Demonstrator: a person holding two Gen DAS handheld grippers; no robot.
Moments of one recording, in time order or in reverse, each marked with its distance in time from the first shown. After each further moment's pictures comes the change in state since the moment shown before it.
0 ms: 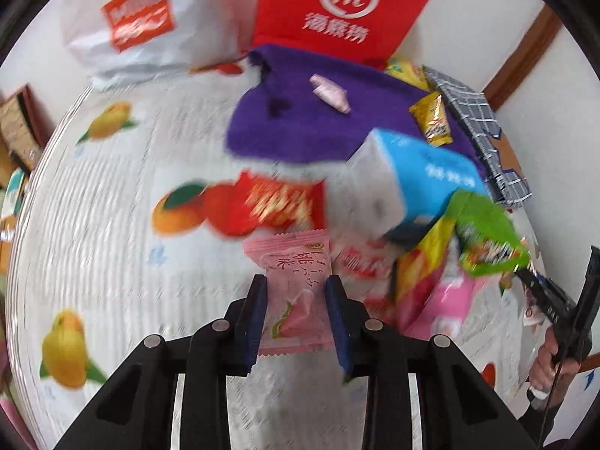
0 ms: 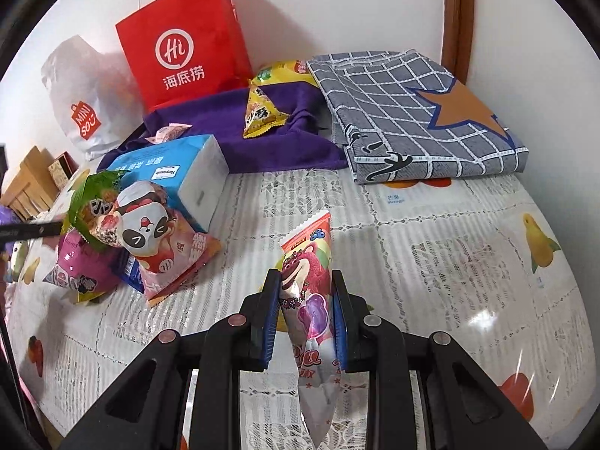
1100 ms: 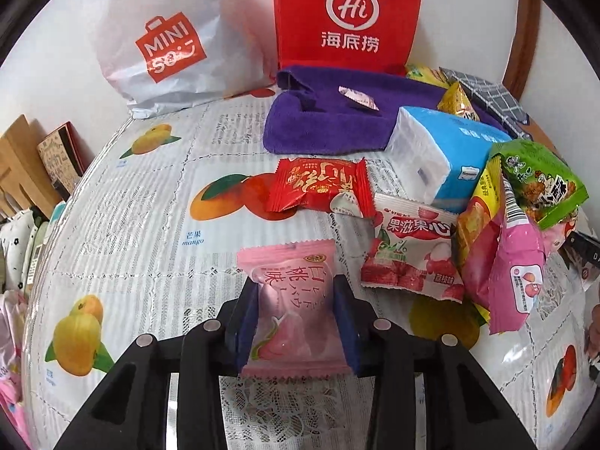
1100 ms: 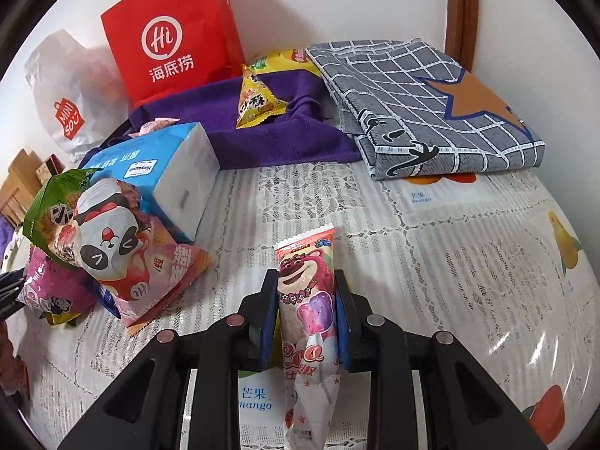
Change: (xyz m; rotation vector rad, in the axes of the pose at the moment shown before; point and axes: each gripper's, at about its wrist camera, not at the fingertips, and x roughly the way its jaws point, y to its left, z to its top) left arm 0.016 -0.007 -0.044 0.091 -0.224 0.215; right arm 0.035 0.010 0.005 0.024 -0.006 -0.017
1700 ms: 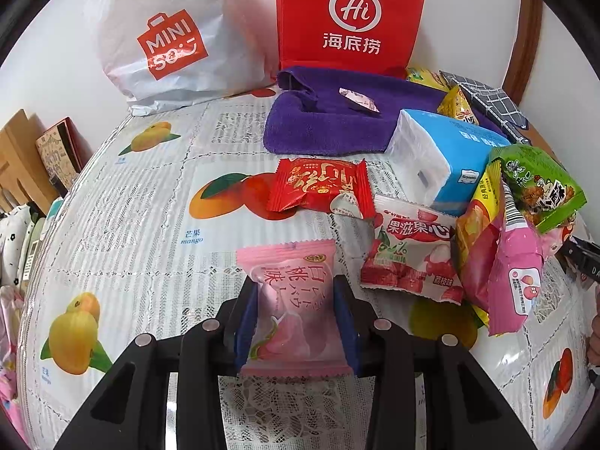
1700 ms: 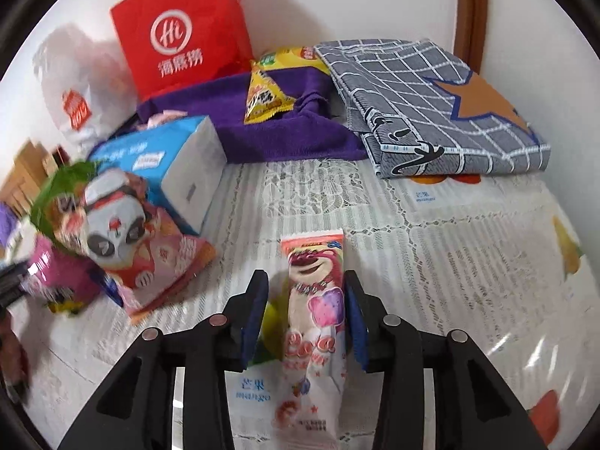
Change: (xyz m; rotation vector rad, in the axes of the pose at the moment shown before) left arm 0.000 0.002 0.000 -0.014 0.000 -0.013; right arm -0.002 0.006 -0.003 -0.071 0.015 -0.014
